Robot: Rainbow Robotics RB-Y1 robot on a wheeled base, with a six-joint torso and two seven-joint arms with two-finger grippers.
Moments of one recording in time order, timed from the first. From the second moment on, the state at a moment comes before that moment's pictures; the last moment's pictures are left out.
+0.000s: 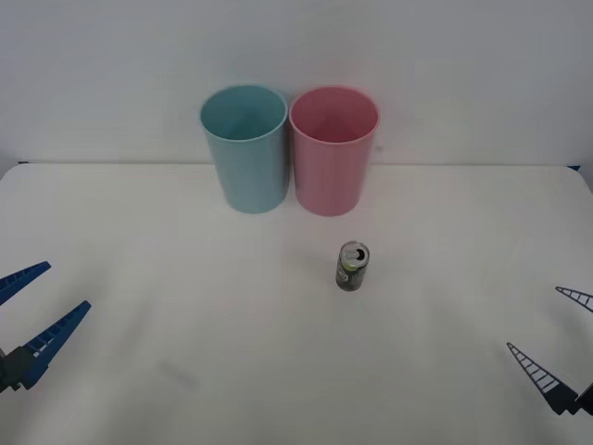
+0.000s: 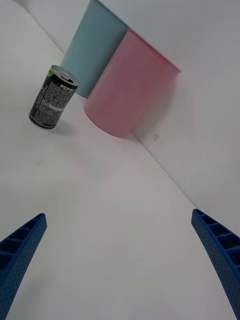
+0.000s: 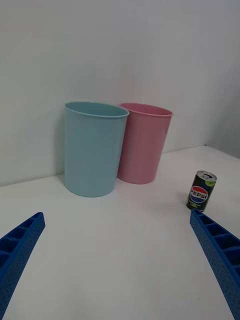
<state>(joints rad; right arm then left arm) 0.30 -0.49 -0.40 -1.35 0.94 -1.18 1.02 0.35 0.40 0.52 -1.66 -0.96 -1.22 0.00</state>
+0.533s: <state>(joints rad) 0.29 -0.49 -0.40 -1.35 0.95 -1.19 0.75 0.35 0.40 0.52 -1.66 -0.96 -1.22 0.00</state>
